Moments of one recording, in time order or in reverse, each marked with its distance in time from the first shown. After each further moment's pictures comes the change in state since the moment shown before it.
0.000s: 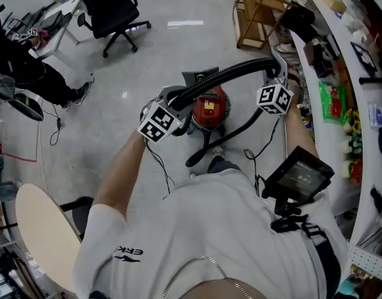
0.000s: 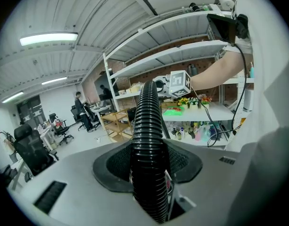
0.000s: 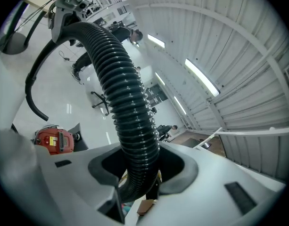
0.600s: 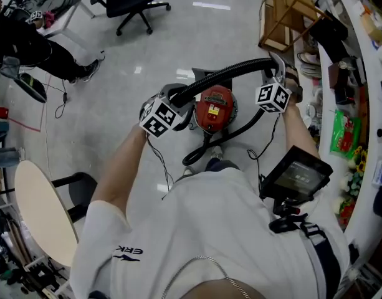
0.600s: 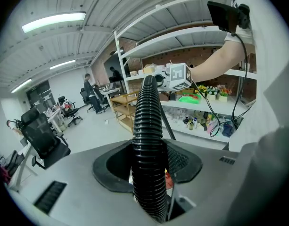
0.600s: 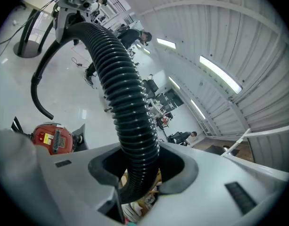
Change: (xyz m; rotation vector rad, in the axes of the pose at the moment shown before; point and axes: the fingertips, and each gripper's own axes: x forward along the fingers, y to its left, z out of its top) left arm 0.085 0.080 -0.051 -0.130 0.201 0.084; right arm 0.165 0.046 -0.013 -0.026 -0.104 0.199
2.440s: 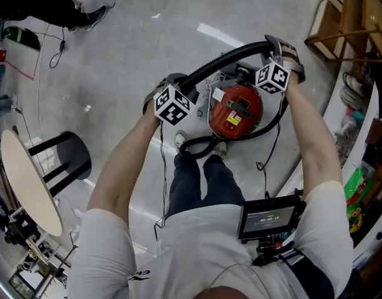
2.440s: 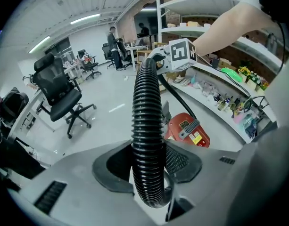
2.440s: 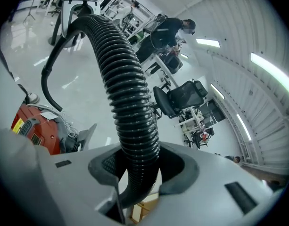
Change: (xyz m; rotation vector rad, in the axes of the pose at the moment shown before) left arm 0.144 0.134 -0.254 -0.332 0.404 0.132; right arm 0.324 0.242 0.053 -0.243 -0.128 0.408
